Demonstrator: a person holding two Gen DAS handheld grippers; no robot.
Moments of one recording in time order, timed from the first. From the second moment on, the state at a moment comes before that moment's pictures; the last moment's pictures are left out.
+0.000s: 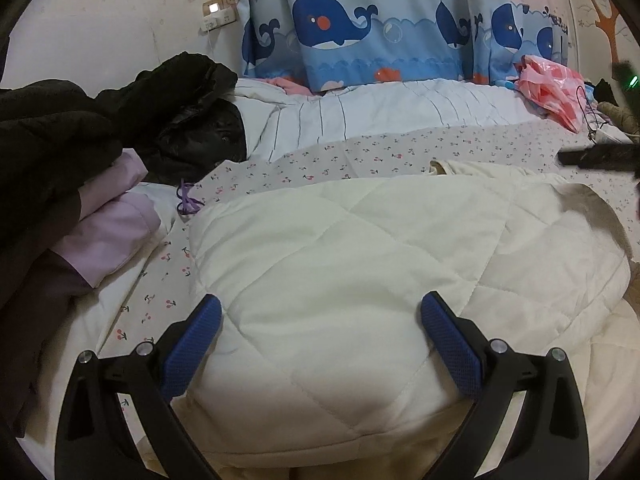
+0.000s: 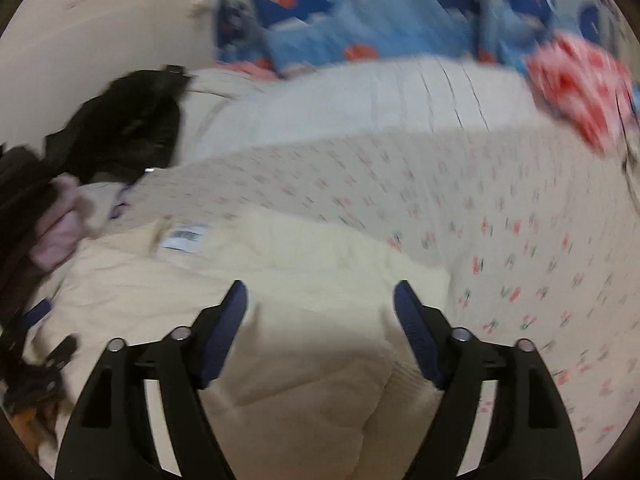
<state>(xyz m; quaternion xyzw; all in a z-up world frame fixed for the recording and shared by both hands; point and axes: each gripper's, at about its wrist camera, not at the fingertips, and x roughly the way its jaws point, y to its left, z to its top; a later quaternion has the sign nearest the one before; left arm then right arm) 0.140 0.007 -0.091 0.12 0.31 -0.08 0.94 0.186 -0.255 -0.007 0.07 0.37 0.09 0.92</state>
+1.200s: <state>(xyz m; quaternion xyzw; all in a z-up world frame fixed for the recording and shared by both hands) 0.010 0.193 -0.075 -0.09 0.49 -0.11 0.86 -0.058 -0.405 -0.065 0.29 0.52 0.21 0.77</state>
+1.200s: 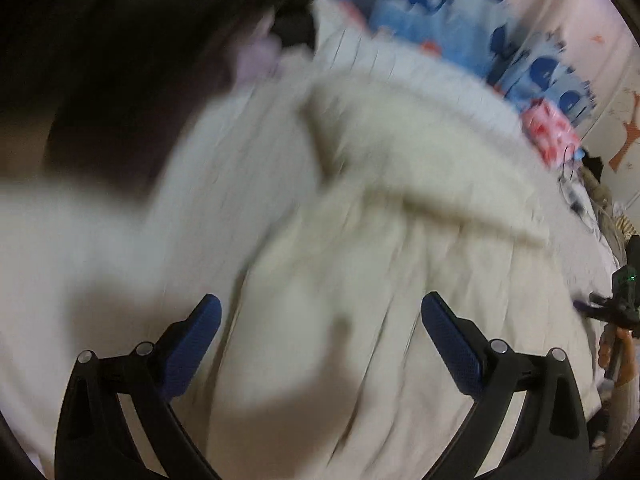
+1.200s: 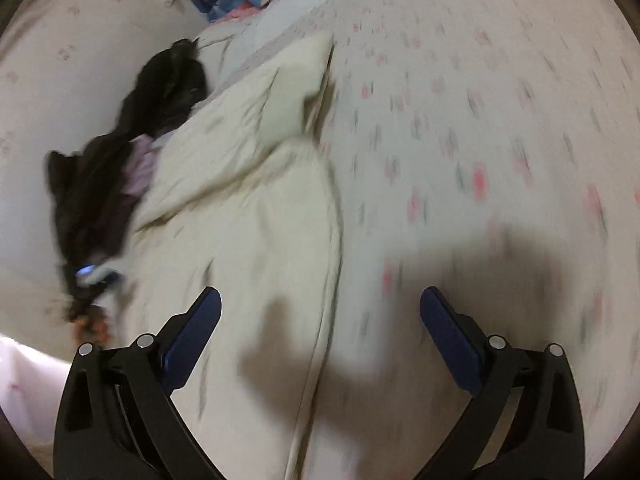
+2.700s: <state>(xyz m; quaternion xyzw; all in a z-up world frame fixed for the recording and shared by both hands) -0.074 0.200 0.005 -0.13 0.50 -0.20 0.83 -0.097 -0.411 0.030 0.33 0.41 0.26 0.81</state>
